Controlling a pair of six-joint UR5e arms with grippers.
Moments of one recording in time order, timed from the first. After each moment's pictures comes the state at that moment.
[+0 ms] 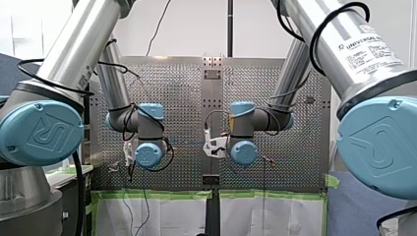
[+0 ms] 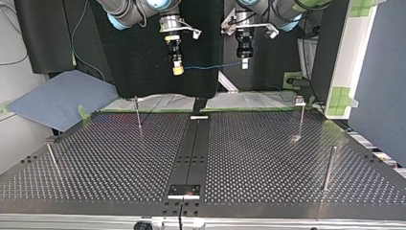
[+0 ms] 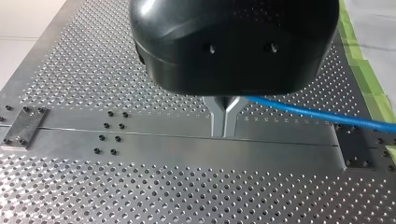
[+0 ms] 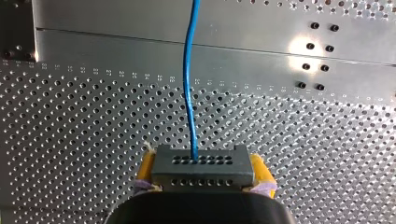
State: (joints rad) left arm -0.54 -1.99 -2.39 -1.89 -2.15 -1.63; right arm 2.37 -1.00 2.02 -1.04 1.83 1.47
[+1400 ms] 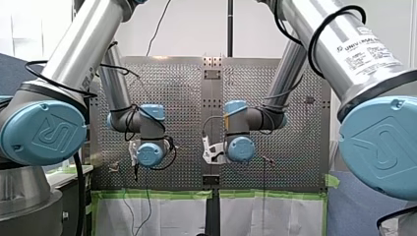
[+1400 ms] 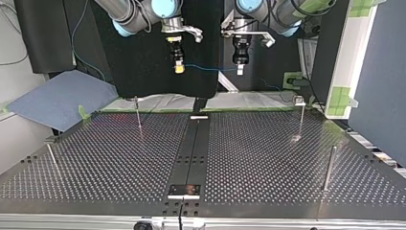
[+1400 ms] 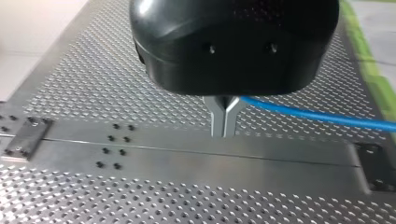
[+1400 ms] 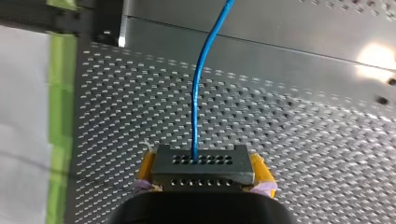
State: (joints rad) left arm -0.51 -2.00 -2.35 -1.90 -2.04 -1.67; right arm 2.38 -0.98 1.93 -0.76 1.89 1.48
